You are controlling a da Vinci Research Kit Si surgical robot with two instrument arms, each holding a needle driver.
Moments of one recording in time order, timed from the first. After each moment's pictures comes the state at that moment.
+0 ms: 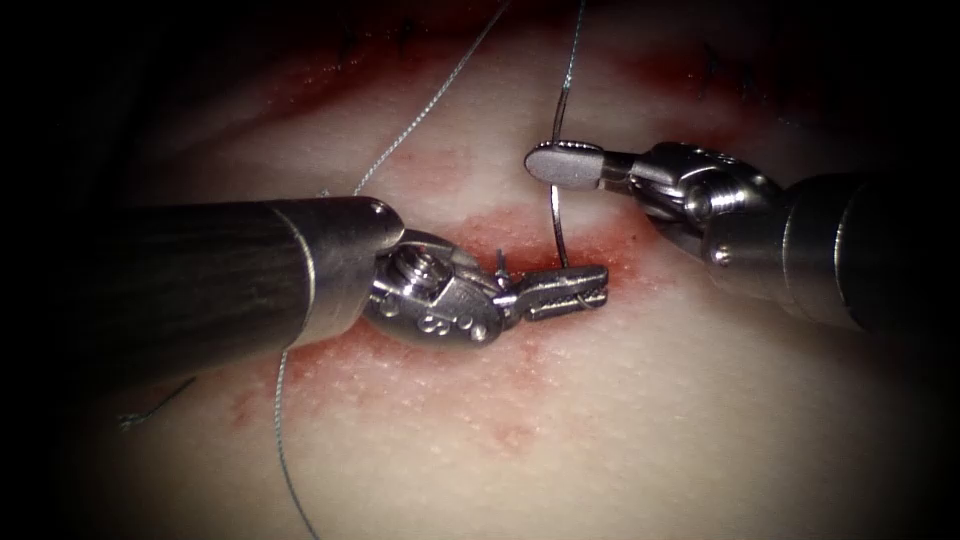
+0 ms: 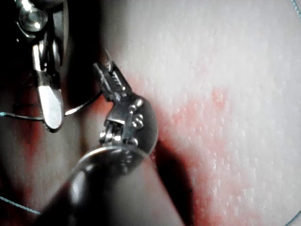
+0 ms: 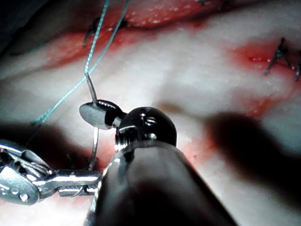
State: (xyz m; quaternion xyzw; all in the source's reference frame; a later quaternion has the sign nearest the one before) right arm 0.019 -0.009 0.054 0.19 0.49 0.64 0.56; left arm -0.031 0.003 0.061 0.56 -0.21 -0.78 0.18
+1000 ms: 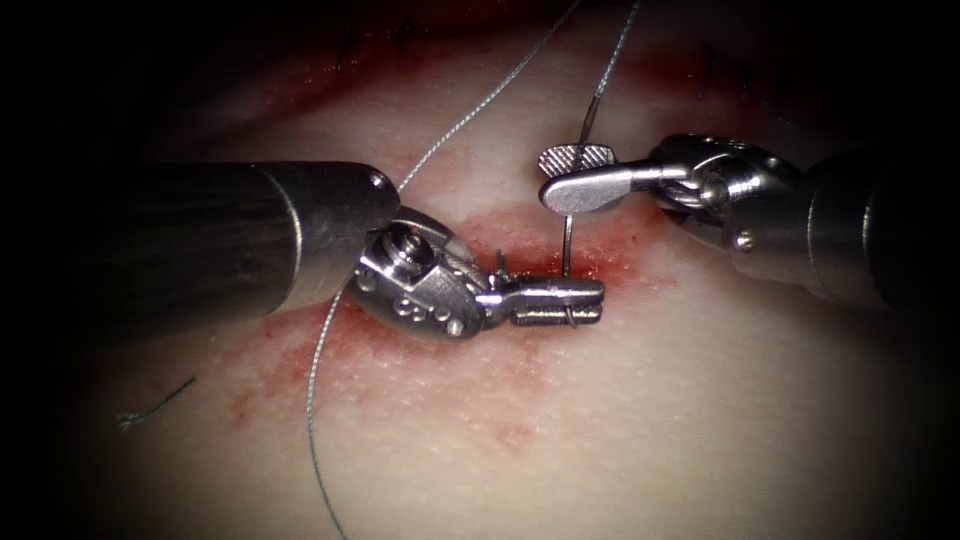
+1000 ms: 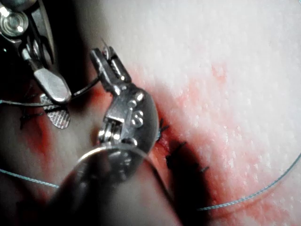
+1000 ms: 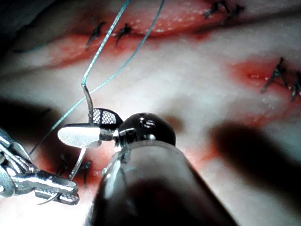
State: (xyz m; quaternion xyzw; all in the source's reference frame) right arm 0.020 -0.009 0.053 0.35 0.55 0.55 0.52; left arm -0.030 0.003 0.059 0.63 -0.16 -0.72 0.24
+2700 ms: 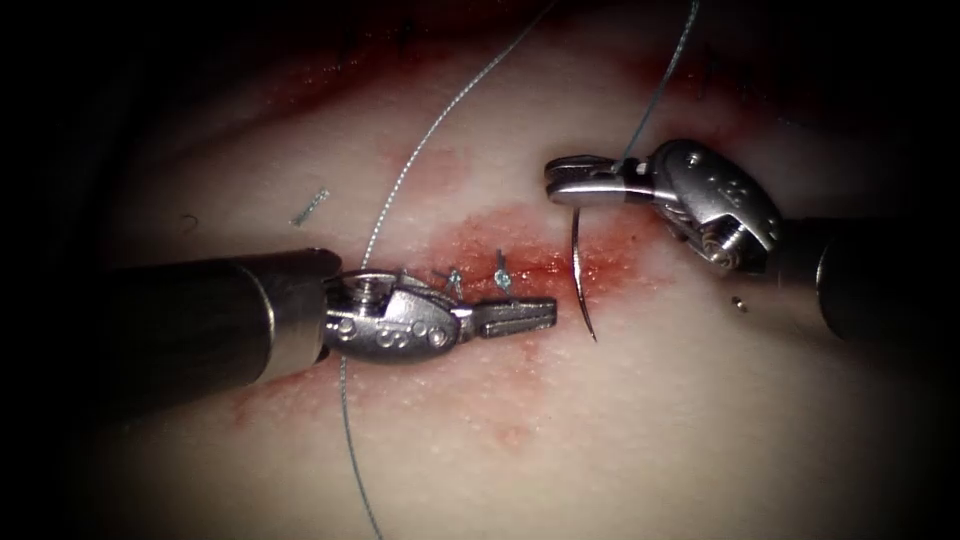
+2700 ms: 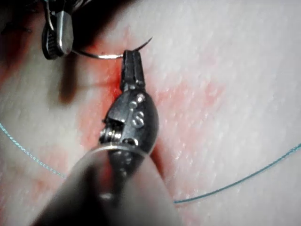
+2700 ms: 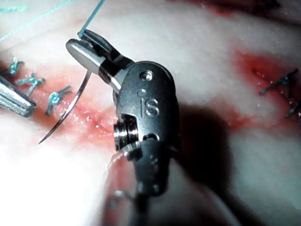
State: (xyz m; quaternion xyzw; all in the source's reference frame) right arm 0.018 -0.007 0.060 0.05 0.70 0.26 0.67; left arm -0.029 0.001 0.067 0.54 -0.04 -0.84 0.03
